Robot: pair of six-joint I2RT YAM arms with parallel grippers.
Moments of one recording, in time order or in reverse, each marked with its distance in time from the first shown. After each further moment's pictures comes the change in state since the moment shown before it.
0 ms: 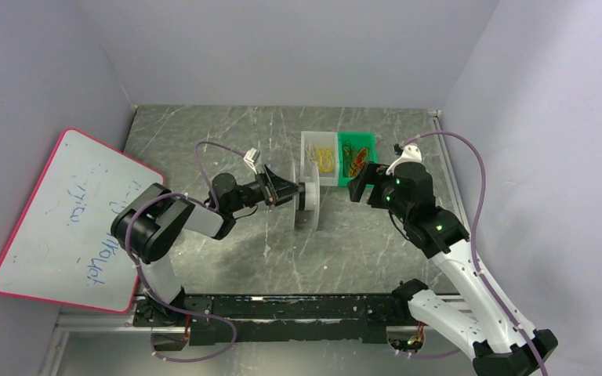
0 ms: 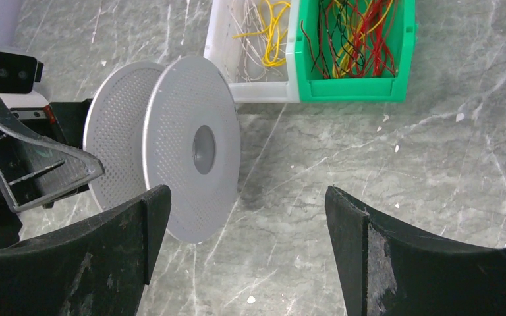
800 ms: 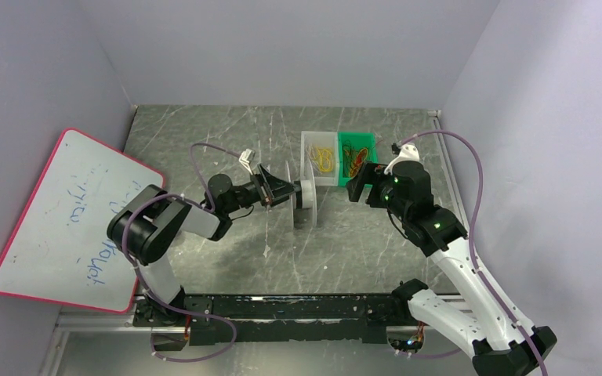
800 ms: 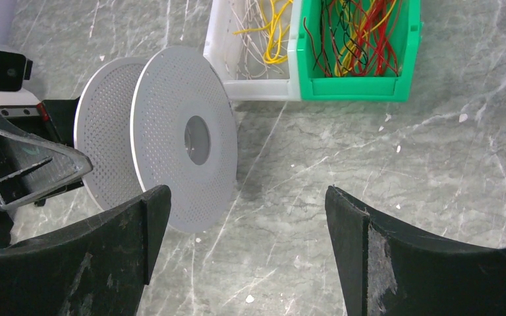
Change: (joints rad) left arm 0.029 -0.016 -0.035 0.004 0.000 0.003; right arm 0.000 0.018 0.000 0.006 -0.013 -0.009
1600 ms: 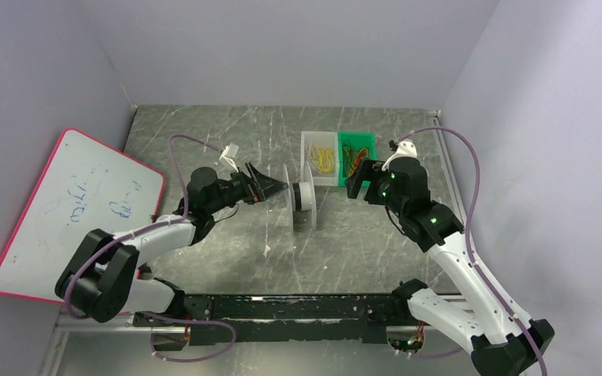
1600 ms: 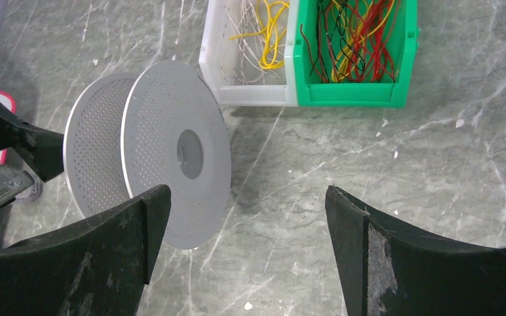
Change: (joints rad) left arm 0.049 -0.414 -0.047 -0.498 -0.109 0.284; right arm 0.000 0.034 0.012 0.014 0.014 -0.006
